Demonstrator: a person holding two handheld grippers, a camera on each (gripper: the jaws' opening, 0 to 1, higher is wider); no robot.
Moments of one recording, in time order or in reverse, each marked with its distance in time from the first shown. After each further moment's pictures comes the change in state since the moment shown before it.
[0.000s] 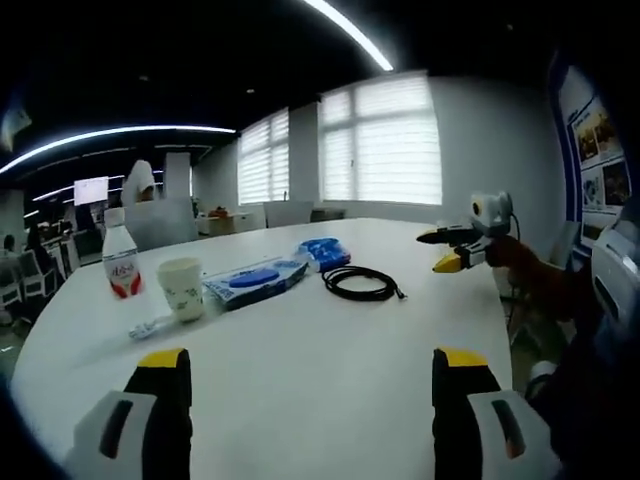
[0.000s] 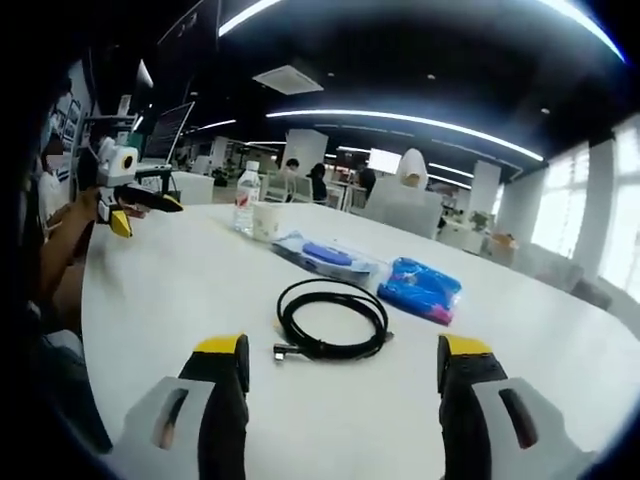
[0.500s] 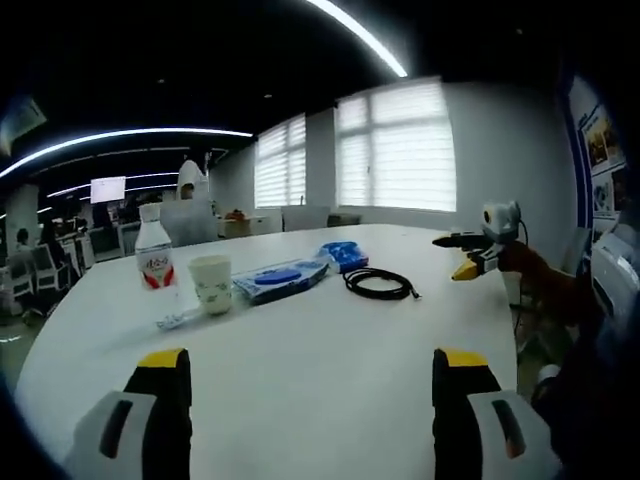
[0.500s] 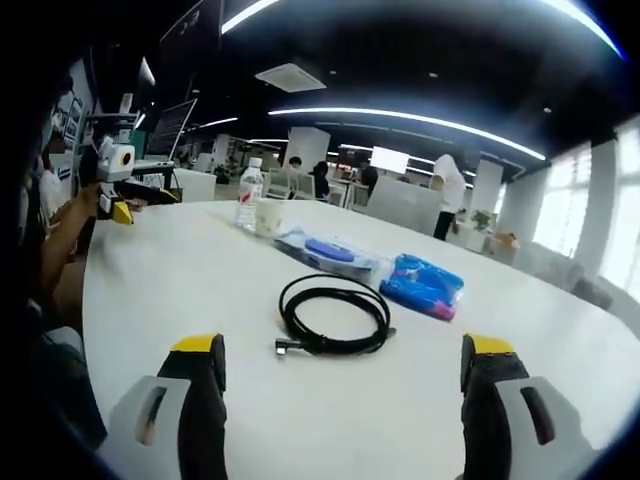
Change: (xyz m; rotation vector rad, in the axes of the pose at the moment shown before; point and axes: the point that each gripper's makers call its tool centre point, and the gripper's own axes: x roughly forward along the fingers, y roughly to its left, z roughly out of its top) left arm -0.028 0.028 -0.005 -0.027 -0.023 0.074; right arm 0.000 0.000 -0.004 0.004 0.006 -0.003
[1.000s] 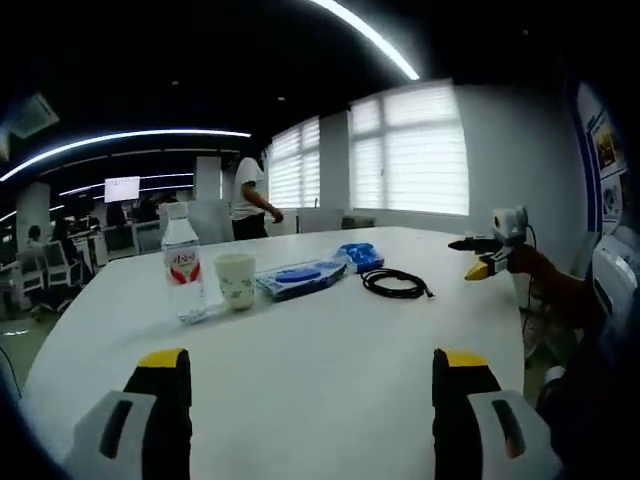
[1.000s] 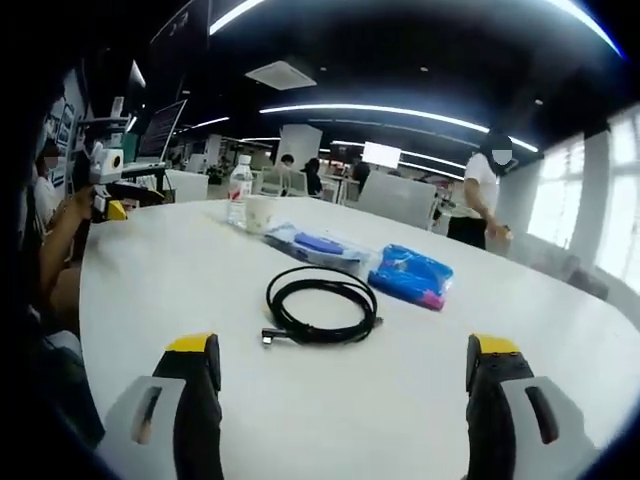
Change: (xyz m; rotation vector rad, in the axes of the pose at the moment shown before) left arm -0.014 0.015 -0.003 -0.010 -0.009 0.047; right arm -0.007 -0.015 -0.008 0.034 0.005 -0.013
